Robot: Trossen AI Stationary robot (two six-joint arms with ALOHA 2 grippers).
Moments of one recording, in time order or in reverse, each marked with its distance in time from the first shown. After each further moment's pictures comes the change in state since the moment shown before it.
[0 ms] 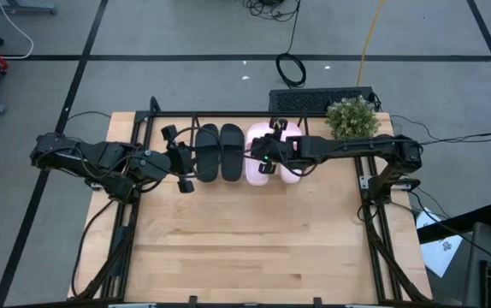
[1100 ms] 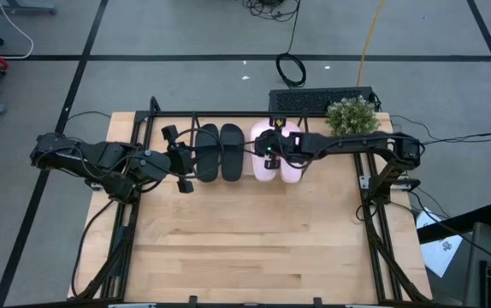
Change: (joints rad) left arm 0.000 0.000 0.000 0.000 -0.001 0.043; right arm -0.125 -0.001 -0.180 0.212 -0.103 -0.219
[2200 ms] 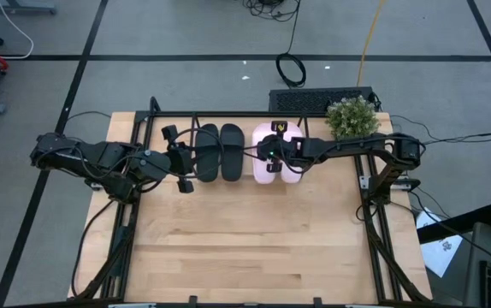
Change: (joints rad) left arm 0.000 0.000 0.000 0.003 0.000 -0.001; right arm 0.001 0.000 -0.125 0.137 0.004 -0.015
